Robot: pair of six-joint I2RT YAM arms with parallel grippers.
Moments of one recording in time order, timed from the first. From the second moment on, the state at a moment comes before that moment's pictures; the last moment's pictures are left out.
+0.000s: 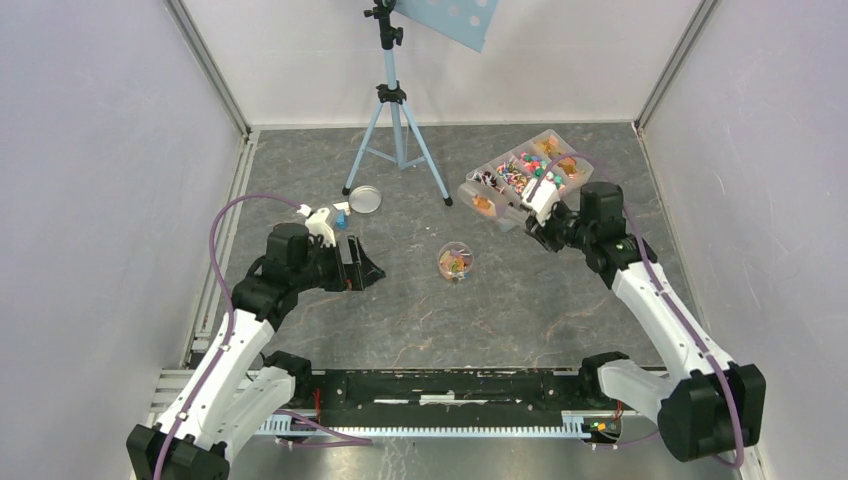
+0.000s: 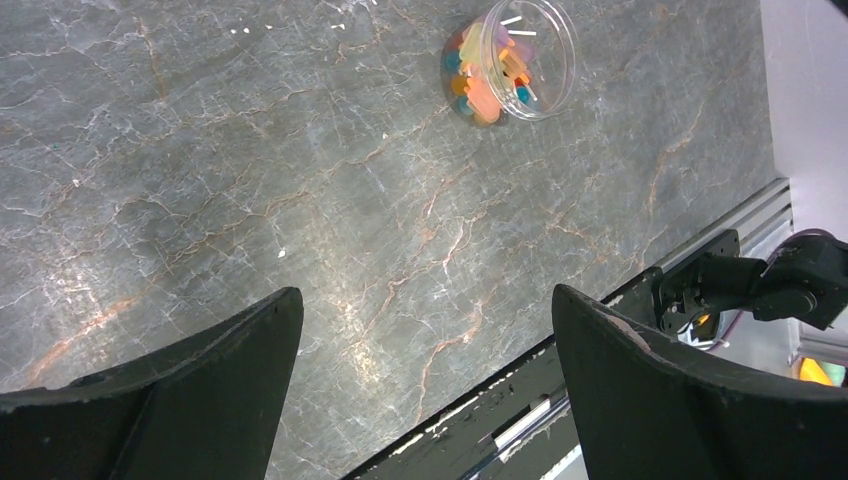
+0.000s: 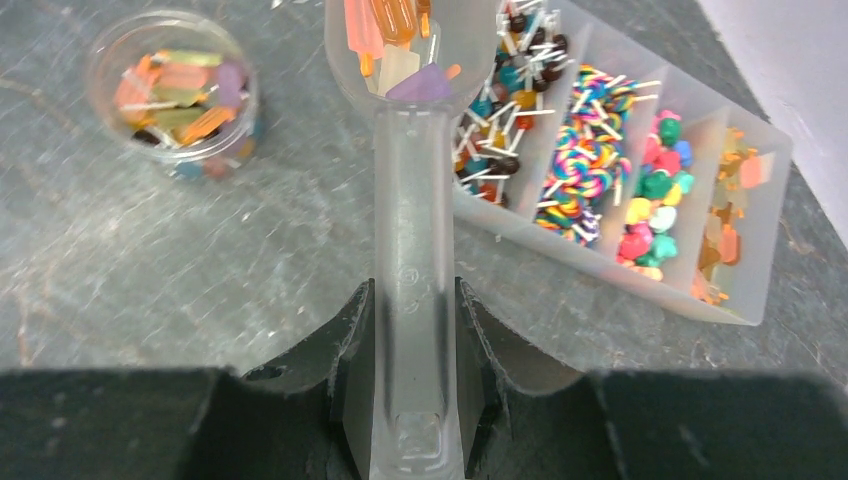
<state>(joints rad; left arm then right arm) -0.29 0.77 0.67 -0.55 0.39 -0.40 0.18 1.10 0.83 -0.32 -0.46 -0.64</state>
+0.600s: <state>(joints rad) -0.29 0.79 0.67 -0.55 0.43 -0.40 0.37 1.00 0.85 -0.70 -0.32 -0.84</state>
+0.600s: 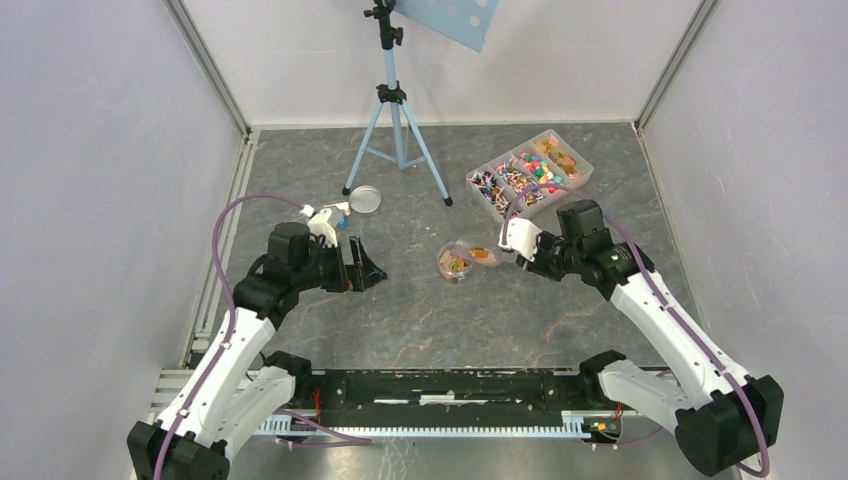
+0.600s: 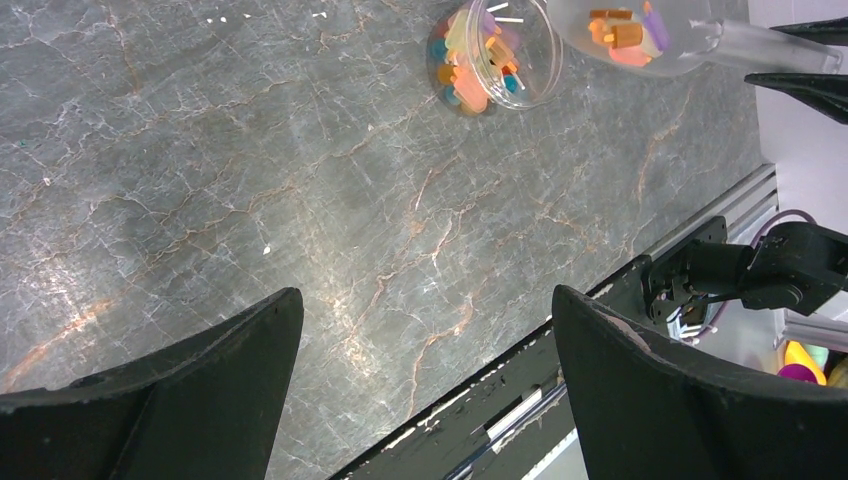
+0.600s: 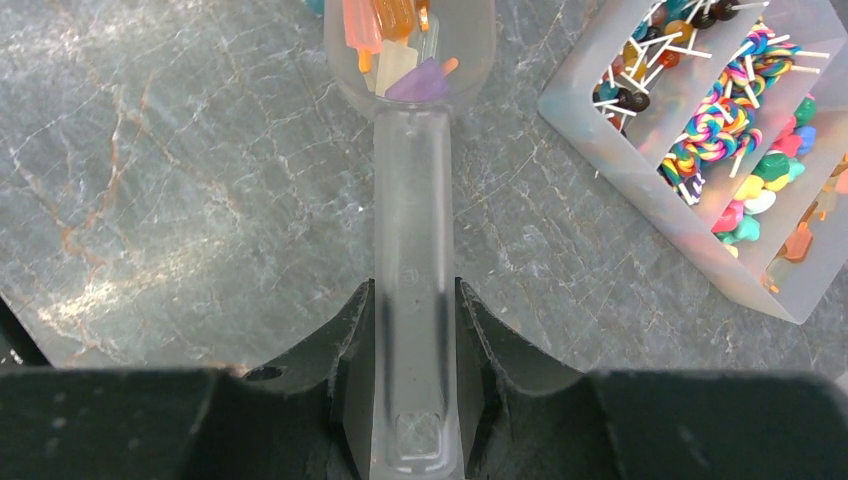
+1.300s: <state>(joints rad) -0.29 0.78 0.67 -0.55 0.43 -0.40 0.56 1.07 1.04 -0.93 -0.07 -0.78</state>
